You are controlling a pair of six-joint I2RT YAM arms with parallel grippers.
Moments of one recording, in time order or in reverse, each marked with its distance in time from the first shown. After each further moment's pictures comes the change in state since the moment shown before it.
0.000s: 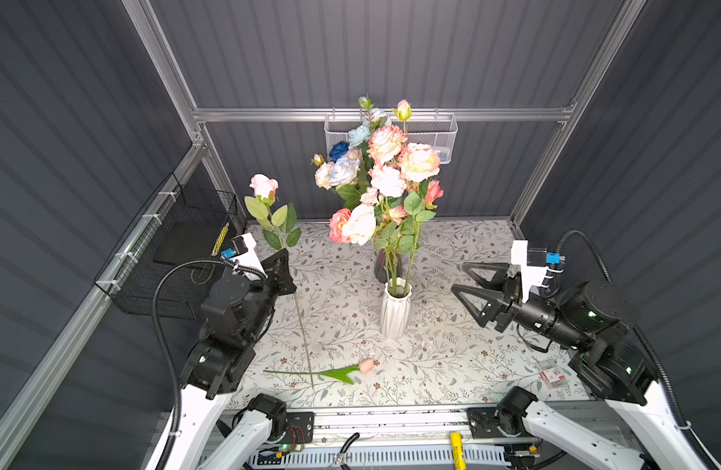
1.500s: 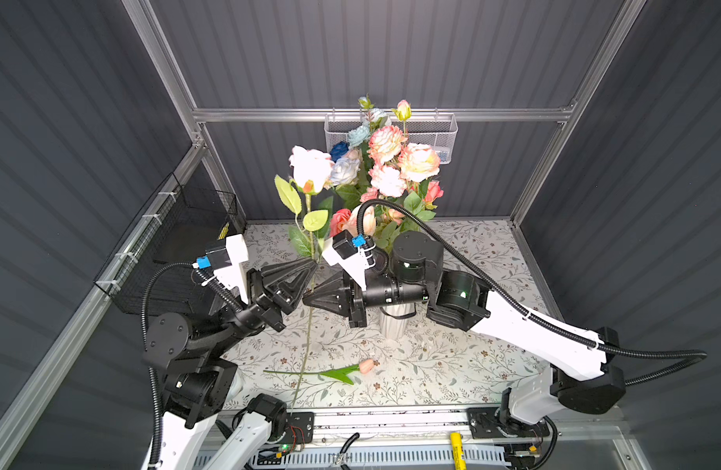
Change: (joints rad) left arm -0.003 -0.049 0.041 0.423 0.706 -0.207; right arm 0.514 0.805 0.574 0.098 -0.076 -0.128
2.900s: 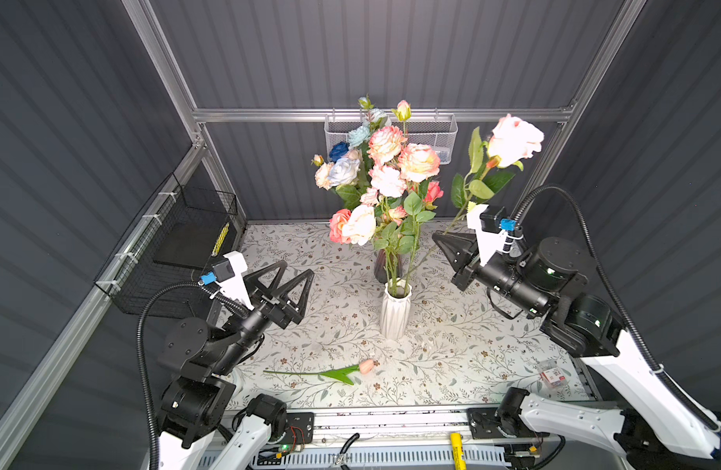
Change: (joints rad) left arm 0.000 -0.114 -0.085 -0.304 -0.351 0.138; right arm -0.350 -0.506 -0.299 -0.136 0.511 -0.250
